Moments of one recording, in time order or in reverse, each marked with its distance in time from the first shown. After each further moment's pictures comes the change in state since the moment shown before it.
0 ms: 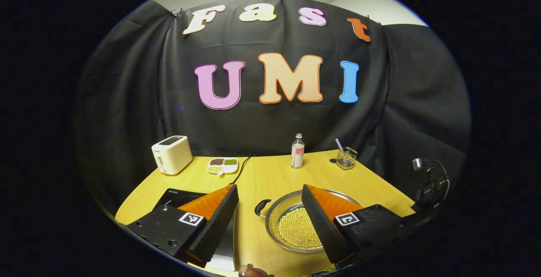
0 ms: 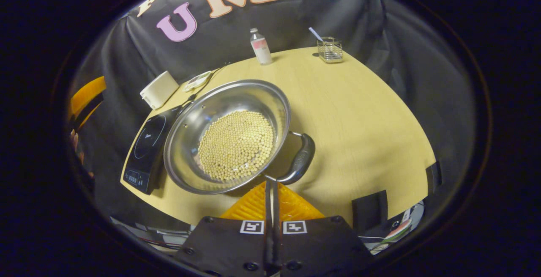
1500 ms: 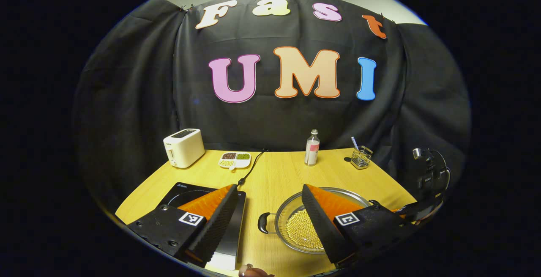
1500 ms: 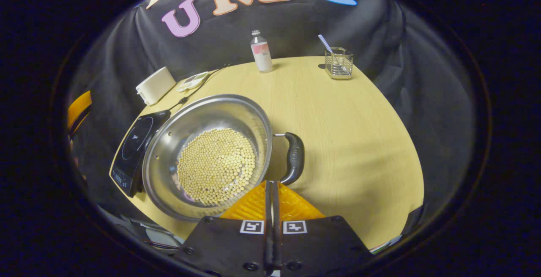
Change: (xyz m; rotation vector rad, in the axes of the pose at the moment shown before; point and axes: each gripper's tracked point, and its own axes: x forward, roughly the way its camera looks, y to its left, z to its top) left arm 0.011 0.018 -0.009 -0.034 0.034 0.109; right arm 0.046 -0.032 0.062 -0.115 -0.014 0.012
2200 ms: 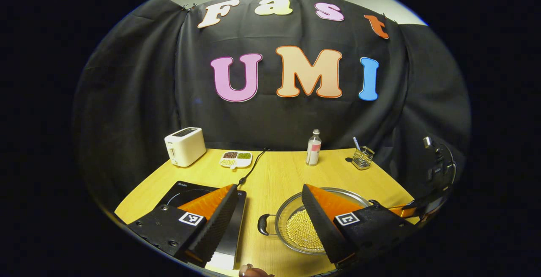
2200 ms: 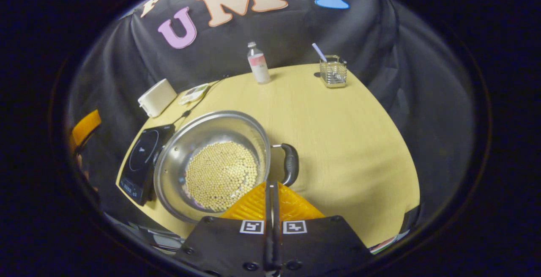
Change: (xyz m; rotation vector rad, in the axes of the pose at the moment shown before) left arm 0.002 -0.002 0.000 -0.011 0.002 0.003; right arm -0.035 -0.001 0.032 0.064 -0.074 0.013
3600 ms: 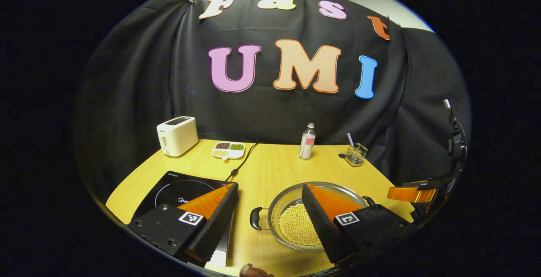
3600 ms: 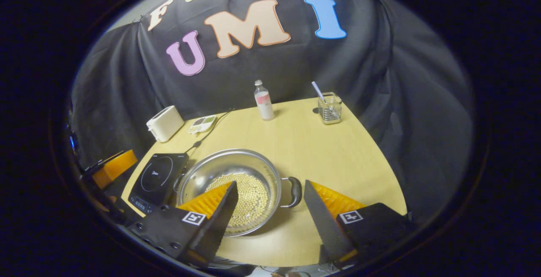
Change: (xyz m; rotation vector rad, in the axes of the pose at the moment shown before) left arm 0.007 -0.004 -0.028 -0.058 0.060 -0.058; right arm -0.041 0.017 0.052 -0.006 -0.174 -0.017
